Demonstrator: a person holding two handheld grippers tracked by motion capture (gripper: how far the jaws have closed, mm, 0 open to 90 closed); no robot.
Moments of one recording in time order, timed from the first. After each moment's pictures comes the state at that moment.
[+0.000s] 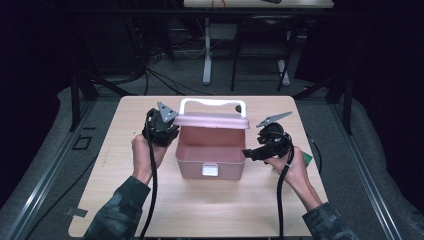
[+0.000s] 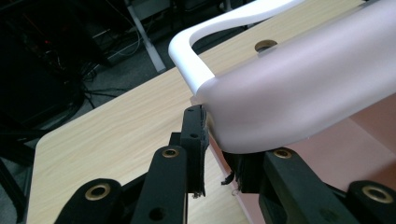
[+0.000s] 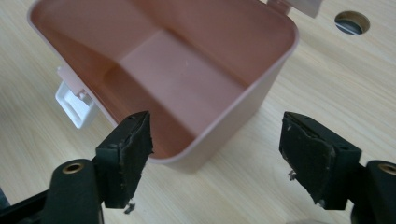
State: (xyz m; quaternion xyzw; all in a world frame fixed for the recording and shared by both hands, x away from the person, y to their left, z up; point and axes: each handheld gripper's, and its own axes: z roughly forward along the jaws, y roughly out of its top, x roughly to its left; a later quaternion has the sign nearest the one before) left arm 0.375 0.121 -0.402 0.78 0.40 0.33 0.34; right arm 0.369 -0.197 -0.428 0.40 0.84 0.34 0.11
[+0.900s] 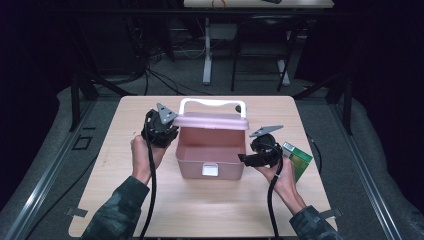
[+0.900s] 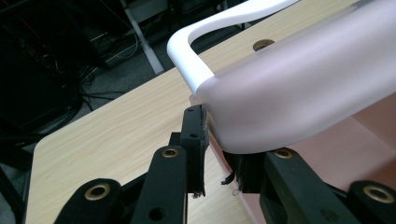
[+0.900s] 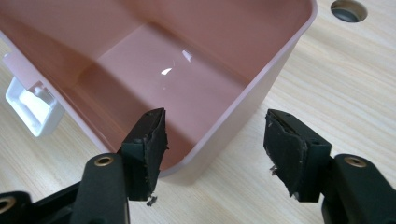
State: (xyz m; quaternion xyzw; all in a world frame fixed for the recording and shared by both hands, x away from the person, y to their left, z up) left arm 0.375 0.125 -0.405 0.78 0.39 0.33 0.35; right arm 0.364 -0.183 -0.467 0.42 0.83 0.34 0.15
